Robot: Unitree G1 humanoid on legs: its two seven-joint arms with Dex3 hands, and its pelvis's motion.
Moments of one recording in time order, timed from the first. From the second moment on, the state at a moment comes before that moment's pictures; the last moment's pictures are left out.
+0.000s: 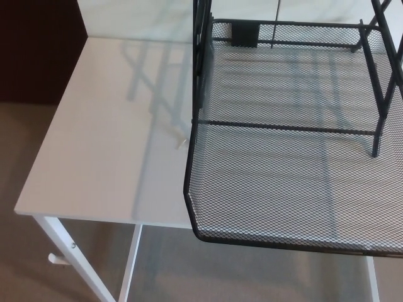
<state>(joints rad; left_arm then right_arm) 0.30 0.46 0.26 0.70 -0.16 -0.21 -0.39 0.77 -0.15 -0.59 -0.43 -0.09 -0.91 0.01</state>
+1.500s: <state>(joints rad) 0.28 0.47 0.27 0.68 -0.17 -0.21 -0.39 0.45 0.03 -0.30 -0.36 -0.62 -1.04 0.05</state>
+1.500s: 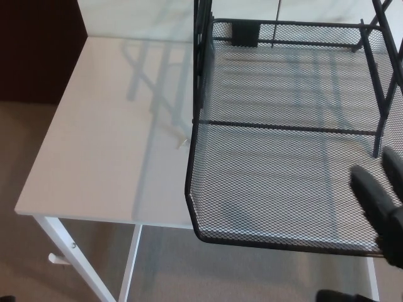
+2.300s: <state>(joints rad) 0.28 0.47 0.28 0.64 -0.17 -0.20 -0.40 0.36 -0.07 -0.09 -0.25 -1.03 -0.76 -0.03</state>
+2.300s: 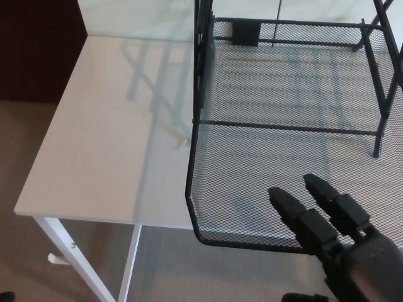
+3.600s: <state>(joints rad) 0.28 0.49 0.29 0.53 -0.20 -0.07 -0.42 0.12 -0.23 0.29 -0.06 -1.22 -0.26 -0.26</state>
